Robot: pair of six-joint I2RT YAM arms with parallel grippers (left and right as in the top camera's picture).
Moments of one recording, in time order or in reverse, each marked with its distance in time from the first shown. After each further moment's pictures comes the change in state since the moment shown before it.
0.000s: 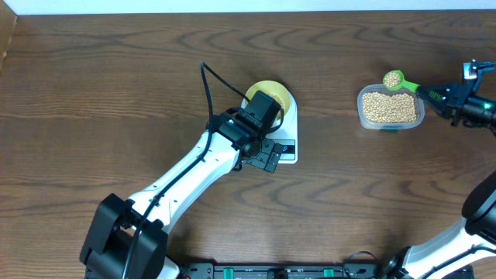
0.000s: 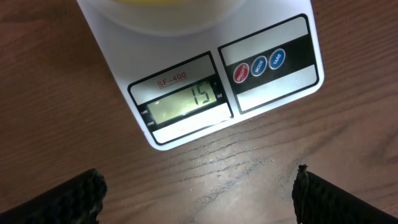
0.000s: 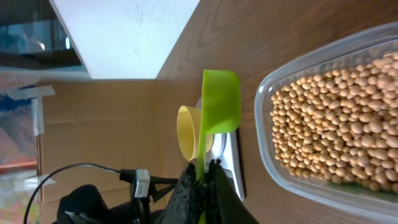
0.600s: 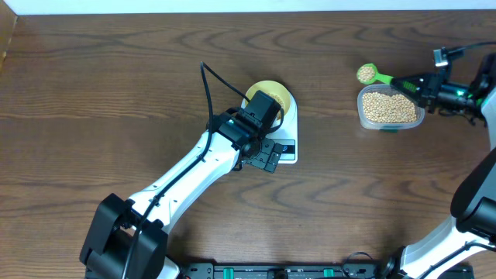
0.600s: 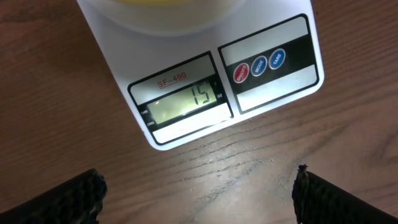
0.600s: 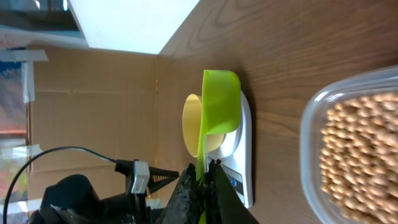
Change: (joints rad) left arm 0.000 0.000 0.000 0.000 0.000 0.000; right arm 0.156 0.000 0.000 0.125 -0.008 0.064
